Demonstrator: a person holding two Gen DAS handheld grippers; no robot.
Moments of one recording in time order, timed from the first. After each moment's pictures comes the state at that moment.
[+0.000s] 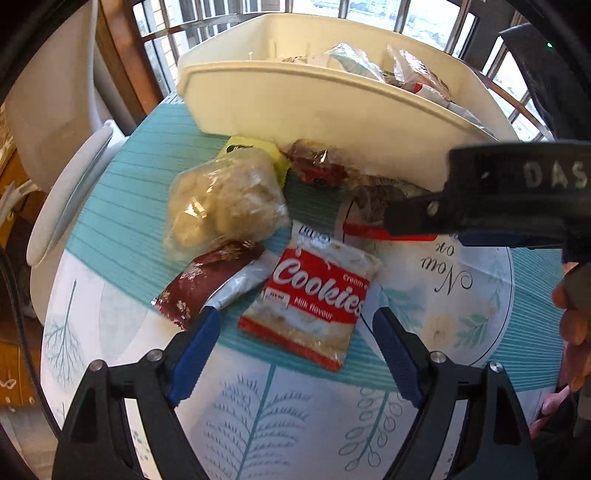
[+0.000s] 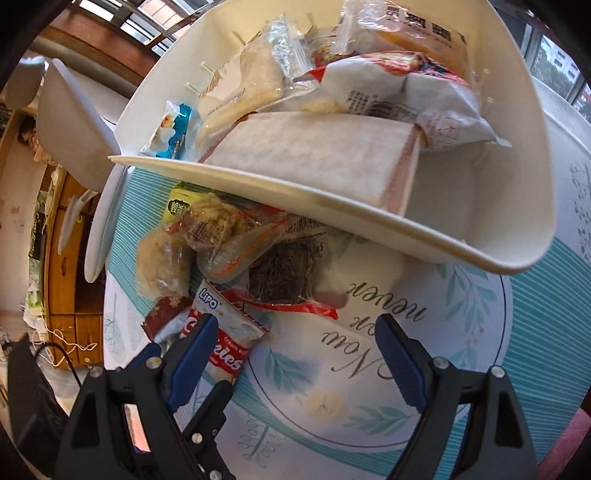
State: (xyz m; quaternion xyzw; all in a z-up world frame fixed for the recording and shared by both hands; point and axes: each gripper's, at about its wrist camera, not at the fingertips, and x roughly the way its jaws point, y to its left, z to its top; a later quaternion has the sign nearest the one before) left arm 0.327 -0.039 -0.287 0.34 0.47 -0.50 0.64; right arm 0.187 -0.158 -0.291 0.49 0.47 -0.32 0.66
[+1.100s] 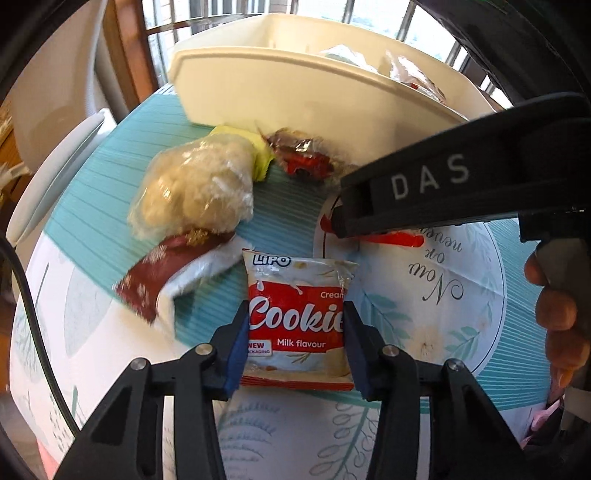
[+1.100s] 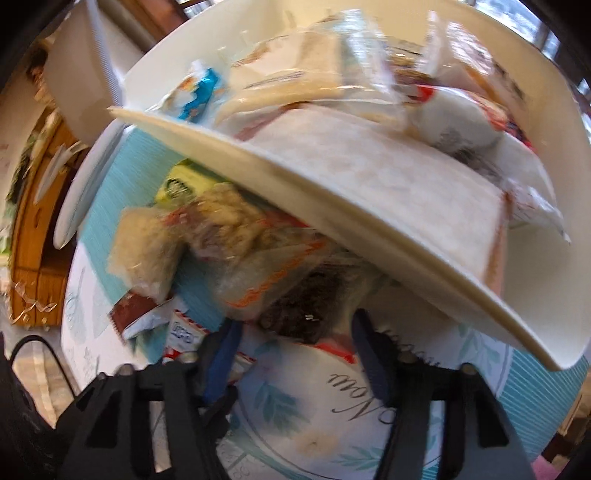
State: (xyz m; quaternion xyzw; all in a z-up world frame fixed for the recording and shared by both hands) left arm 0.318 -0.030 -0.306 0.29 0.49 -0.50 0.65; right arm 0.257 -0.150 -0.308 0.39 0.54 -0.30 0.69
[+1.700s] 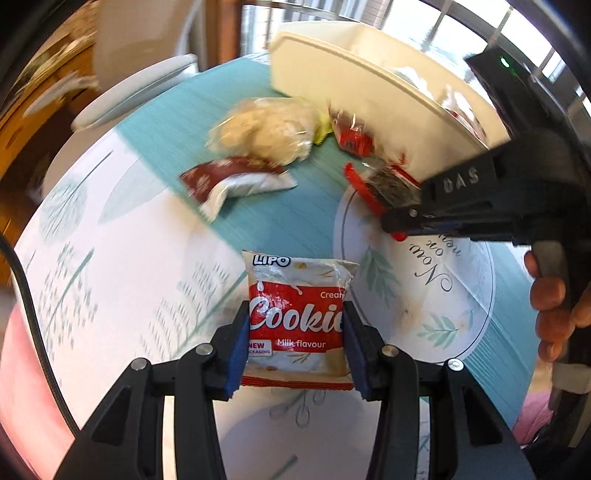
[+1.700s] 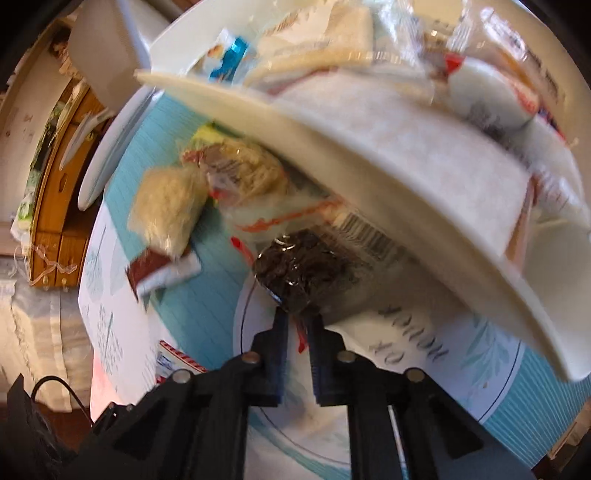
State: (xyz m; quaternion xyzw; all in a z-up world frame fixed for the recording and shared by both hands) left arm 0.284 0.024 -0.283 0.20 0.56 -0.38 0.71; right arm 0.234 -0.152 -0.313 0.40 0.57 -0.21 0.68
